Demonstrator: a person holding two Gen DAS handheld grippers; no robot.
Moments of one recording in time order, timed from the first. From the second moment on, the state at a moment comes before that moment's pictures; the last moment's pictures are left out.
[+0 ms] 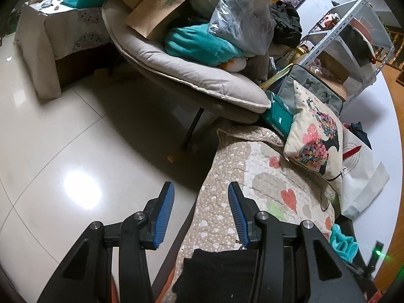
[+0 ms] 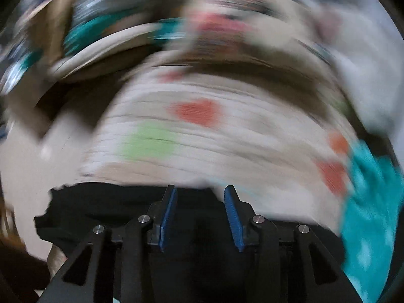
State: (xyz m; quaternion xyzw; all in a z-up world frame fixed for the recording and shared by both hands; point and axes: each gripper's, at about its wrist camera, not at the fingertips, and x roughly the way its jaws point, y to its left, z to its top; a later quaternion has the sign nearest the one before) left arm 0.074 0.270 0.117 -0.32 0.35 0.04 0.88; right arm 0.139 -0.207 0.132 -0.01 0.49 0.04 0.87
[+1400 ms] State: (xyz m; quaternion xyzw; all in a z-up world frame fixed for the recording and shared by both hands) left arm 0.092 0.223 0.094 -0.29 0.42 0.02 0.86; right arm 0.043 -0.351 0.068 0.02 0.65 -0.16 0.75
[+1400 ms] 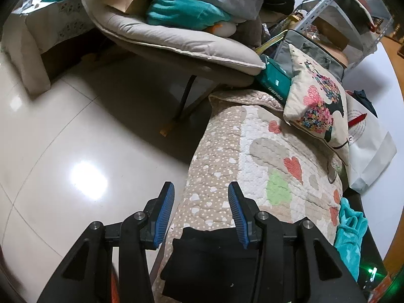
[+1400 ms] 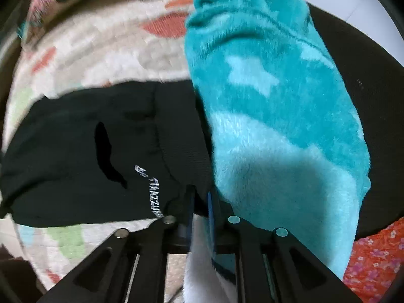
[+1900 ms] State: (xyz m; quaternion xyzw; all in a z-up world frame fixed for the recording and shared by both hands) left arm 0.093 0.193 0.094 -0.26 0.44 -0.01 0.86; right arm 0.124 -0.206 0.111 -0.04 0.52 0.09 0.85
